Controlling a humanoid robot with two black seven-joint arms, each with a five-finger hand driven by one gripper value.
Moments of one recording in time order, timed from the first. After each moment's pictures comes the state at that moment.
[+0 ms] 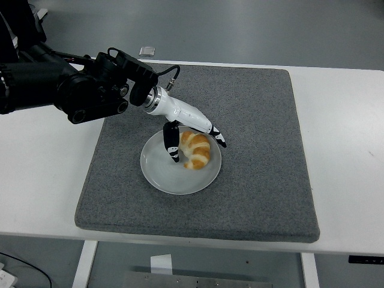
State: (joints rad) left arm -1.53 0.24 0.52 -0.89 1.14 -0.23 -0.61; right arm 0.02 0.00 -0.04 0.11 0.07 0.11 0.18
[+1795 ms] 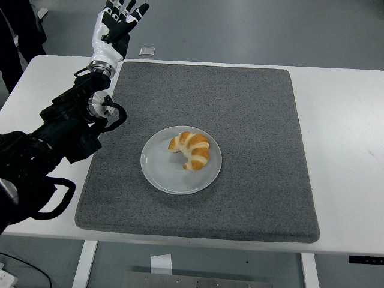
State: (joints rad) left arm -1.07 0.00 -0.60 -0.16 -0.13 -0.27 -0.61; right arm 0.02 0.00 -0.04 0.11 0.07 0.11 0.18
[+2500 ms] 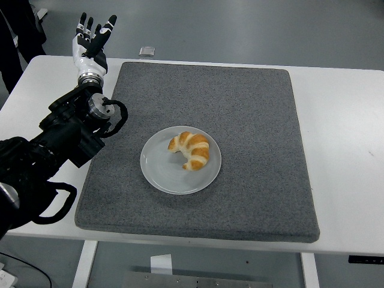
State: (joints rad) left arm -1.05 0.00 -0.61 -0.16 -0.34 -0.01 -0.61; right arm 0.02 0.00 -0.04 0.11 0.06 0.11 0.18
